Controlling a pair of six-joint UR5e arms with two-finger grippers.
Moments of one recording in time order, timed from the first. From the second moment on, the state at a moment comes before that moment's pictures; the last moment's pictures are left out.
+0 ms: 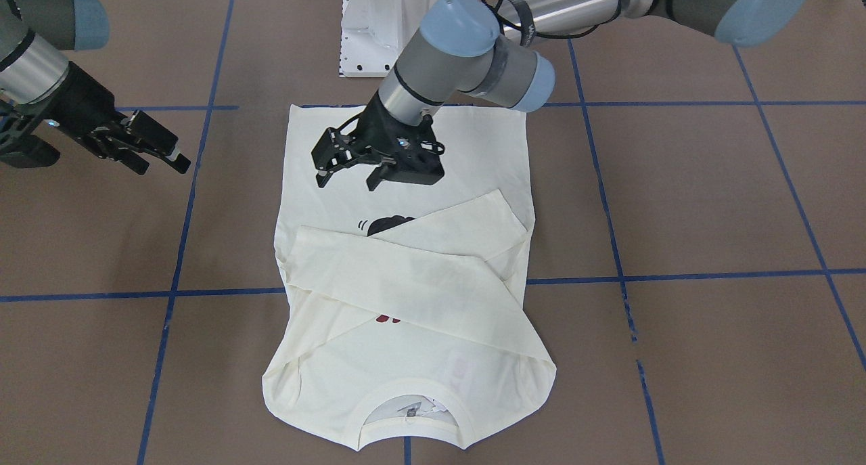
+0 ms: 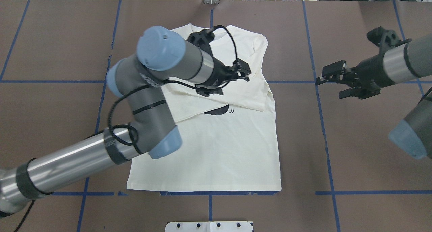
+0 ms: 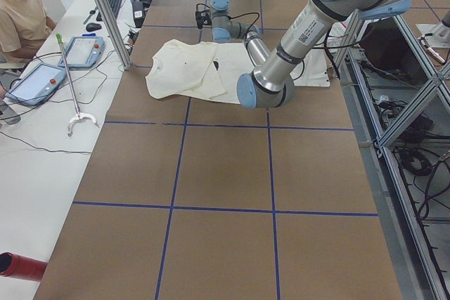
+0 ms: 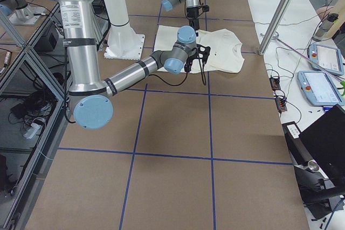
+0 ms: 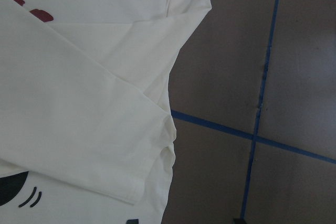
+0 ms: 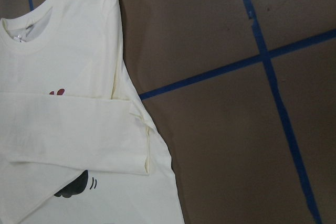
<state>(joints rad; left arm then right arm) -0.61 -2.37 -1.53 -2.16 -1.98 -1.65 0.89 -1.46 1.94 -1.00 2.22 1.45</state>
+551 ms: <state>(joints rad) -0.73 -2.11 -1.73 -2.12 -2.09 -1.52 0.30 -1.45 2.05 -1.13 1.64 1.87</state>
